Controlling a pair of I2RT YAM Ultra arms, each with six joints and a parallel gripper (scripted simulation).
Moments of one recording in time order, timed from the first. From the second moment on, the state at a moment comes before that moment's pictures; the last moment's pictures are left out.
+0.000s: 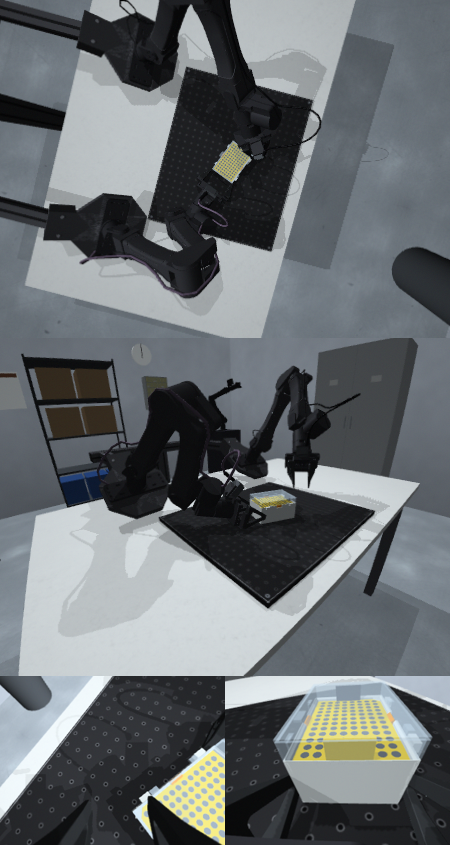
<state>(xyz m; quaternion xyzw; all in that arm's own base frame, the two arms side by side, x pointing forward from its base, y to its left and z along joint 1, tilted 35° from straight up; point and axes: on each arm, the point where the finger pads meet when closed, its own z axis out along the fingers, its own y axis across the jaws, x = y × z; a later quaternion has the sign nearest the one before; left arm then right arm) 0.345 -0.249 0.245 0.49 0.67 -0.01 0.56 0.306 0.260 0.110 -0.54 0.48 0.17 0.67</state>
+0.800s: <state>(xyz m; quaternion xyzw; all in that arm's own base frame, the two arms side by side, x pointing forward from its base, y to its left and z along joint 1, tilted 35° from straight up) 0.301 -0.303 0.215 0.23 0.67 -0.14 0.70 0.306 0.260 0.110 -0.54 0.48 0.17 0.67</state>
